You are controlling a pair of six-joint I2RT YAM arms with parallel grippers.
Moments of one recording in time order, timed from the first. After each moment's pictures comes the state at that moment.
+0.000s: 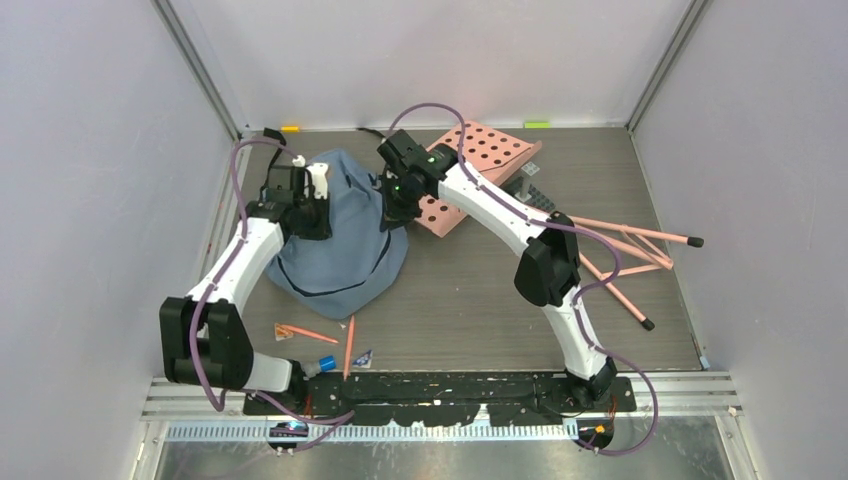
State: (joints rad) left arm -0.12 1.40 1.08 -0.58 0.15 -0.01; right arm 0.79 2.20 2.17 -0.99 -0.18 0.65
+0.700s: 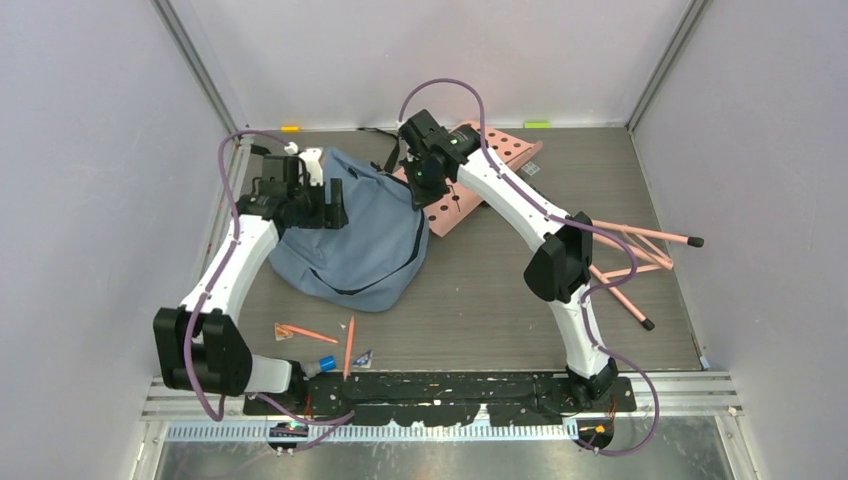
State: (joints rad) left arm -0.12 1.34 1.15 -0.61 0.19 -0.08; right arm 0.71 2.19 2.29 -1.12 0.00 0.34
